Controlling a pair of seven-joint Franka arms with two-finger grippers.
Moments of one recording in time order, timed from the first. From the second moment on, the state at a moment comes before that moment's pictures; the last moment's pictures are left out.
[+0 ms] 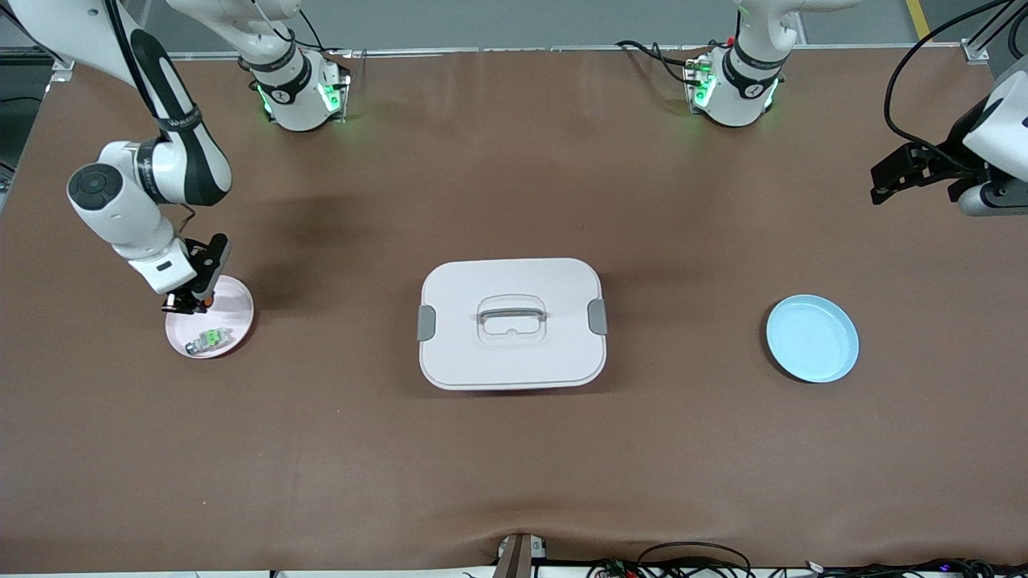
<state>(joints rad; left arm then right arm) -0.03 -0.03 -0.06 -1.56 0.05 1.50 -0.08 -0.09 0.21 -0.09 -2.42 -0.23 2.79 -1.43</state>
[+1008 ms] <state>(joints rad) -0.02 -0.04 -0.06 -1.57 0.05 1.52 -0.07 -0.12 0.30 -0.09 -2.42 -0.23 2.88 -1.44</state>
